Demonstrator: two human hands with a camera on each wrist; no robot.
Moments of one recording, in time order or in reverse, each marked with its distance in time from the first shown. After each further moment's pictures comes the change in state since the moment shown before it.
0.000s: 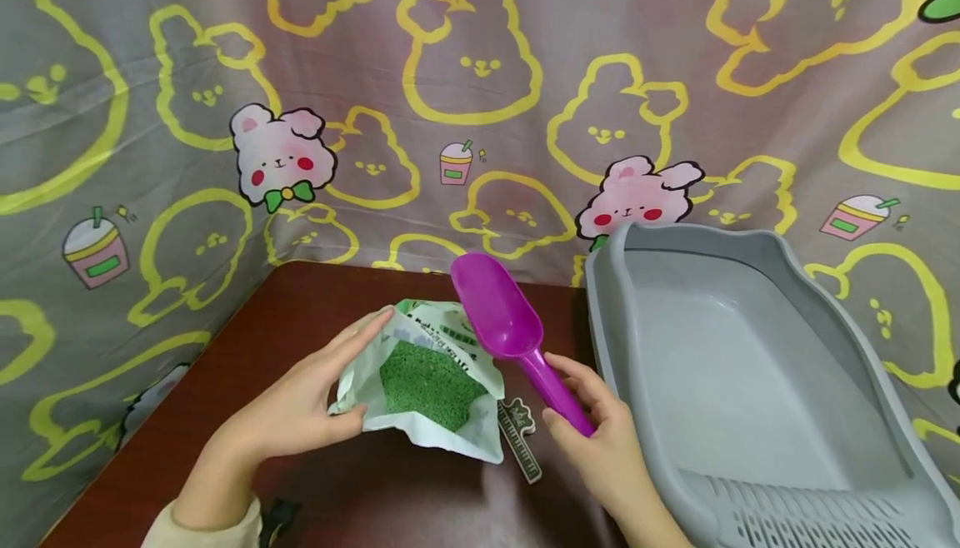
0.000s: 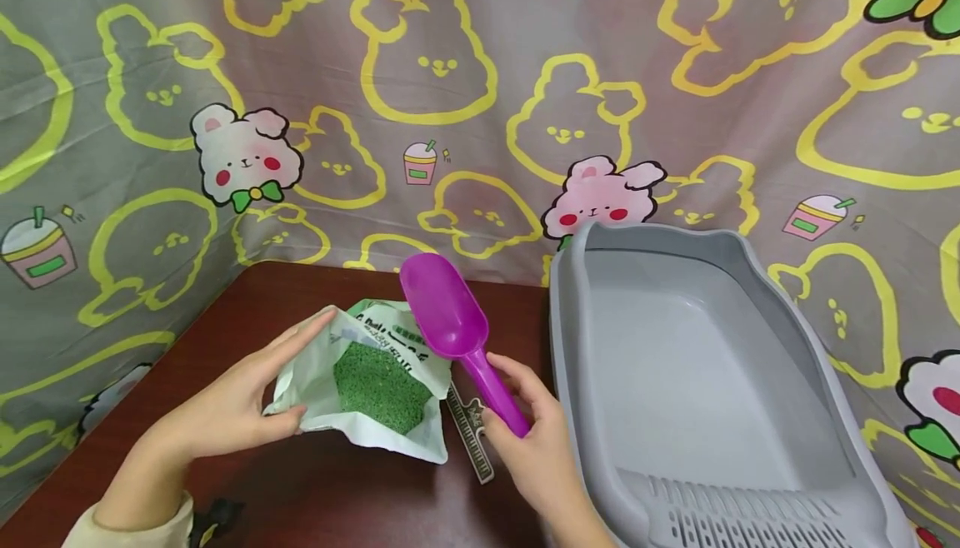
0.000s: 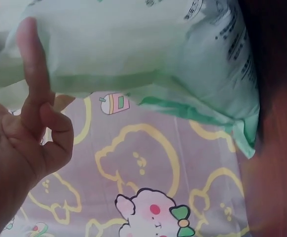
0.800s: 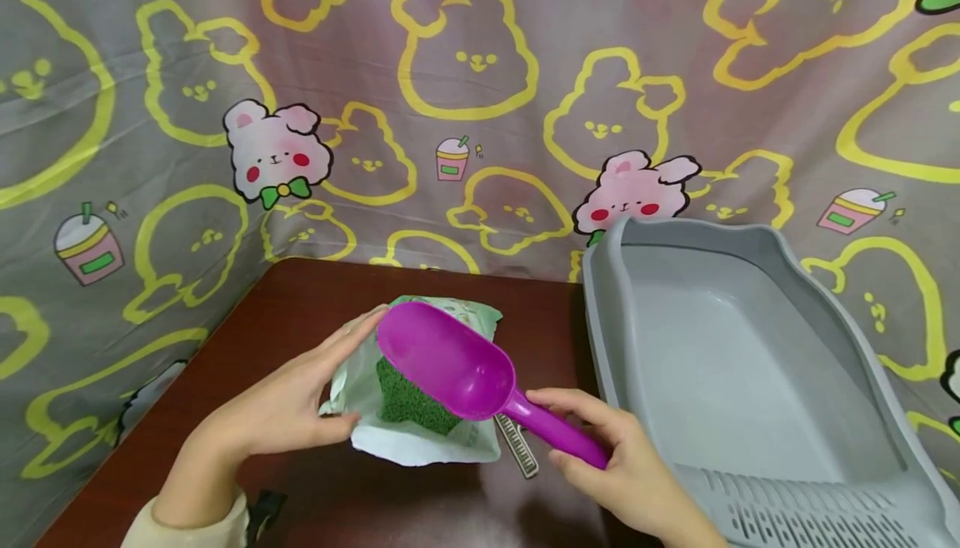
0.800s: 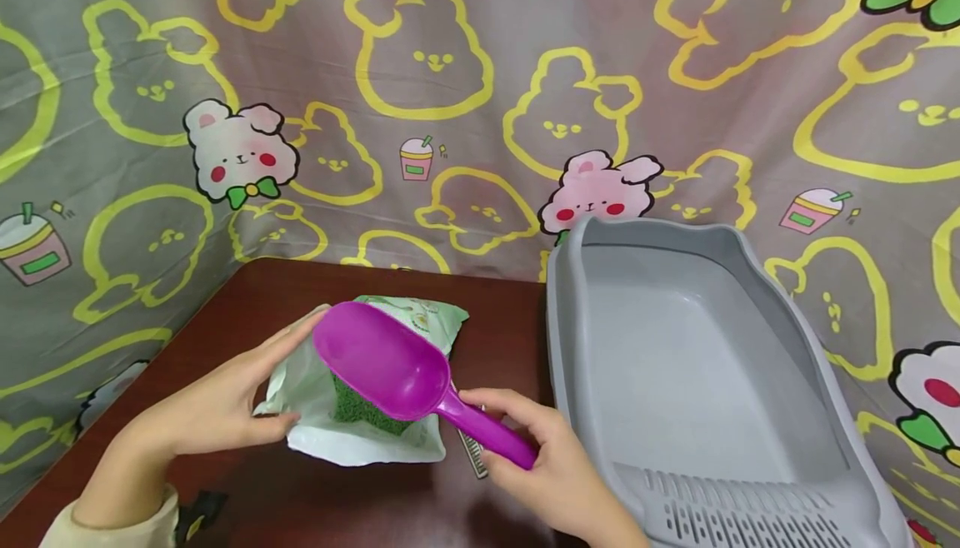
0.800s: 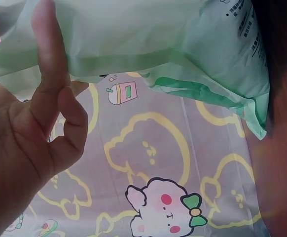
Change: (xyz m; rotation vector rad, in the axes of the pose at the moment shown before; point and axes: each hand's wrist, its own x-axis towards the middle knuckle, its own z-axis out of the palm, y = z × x) left_hand 0.000 0.002 -0.009 -0.011 -0.098 0.024; right_hand -0.011 -0.008 -0.031 0.049 -0.392 -0.270
